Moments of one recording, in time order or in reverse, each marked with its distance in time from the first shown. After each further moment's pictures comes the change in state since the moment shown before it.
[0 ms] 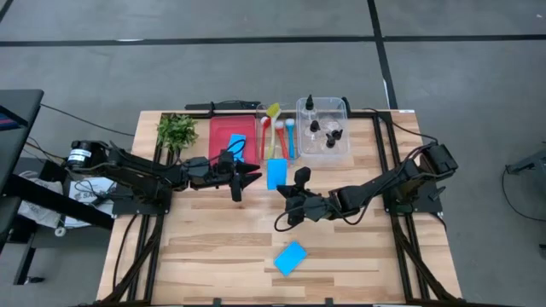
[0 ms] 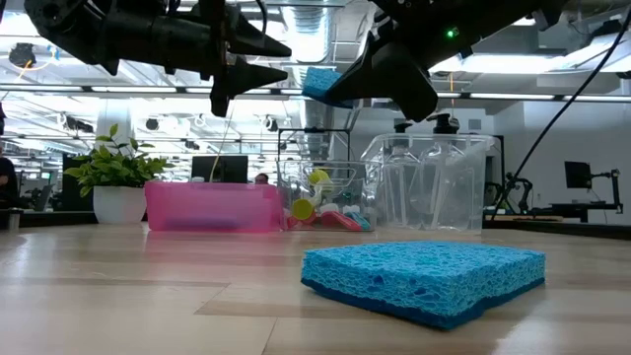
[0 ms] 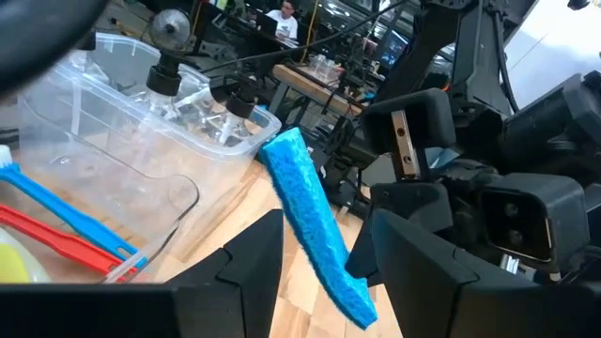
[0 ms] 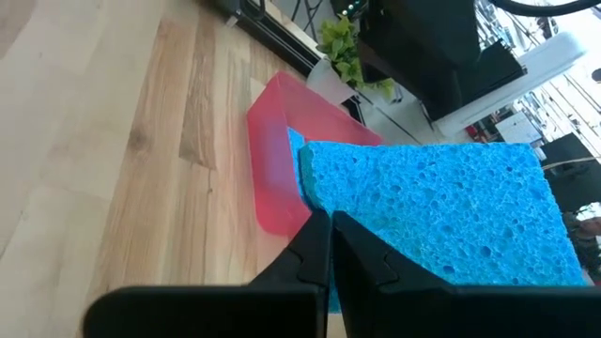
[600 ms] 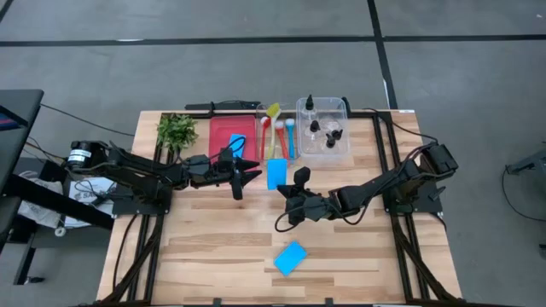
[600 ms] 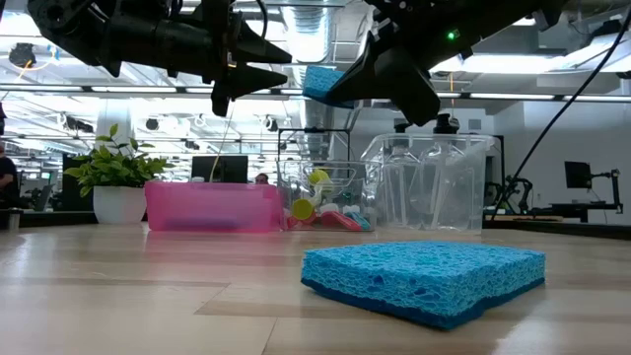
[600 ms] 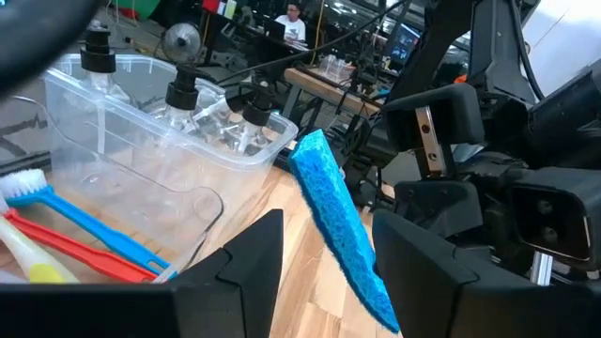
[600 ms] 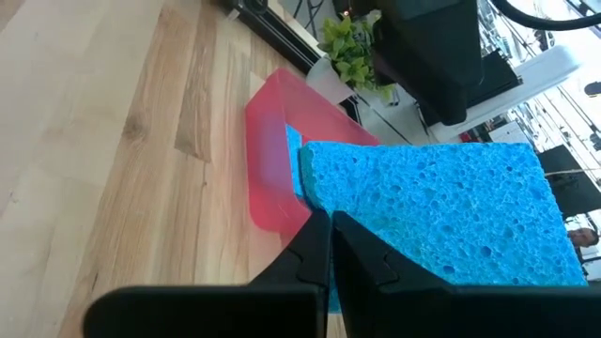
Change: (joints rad) left arm 0.025 0.000 0.001 -0.008 -0.003 0.083; right arm -0.001 0.000 0.000 -0.006 0.004 -0.053
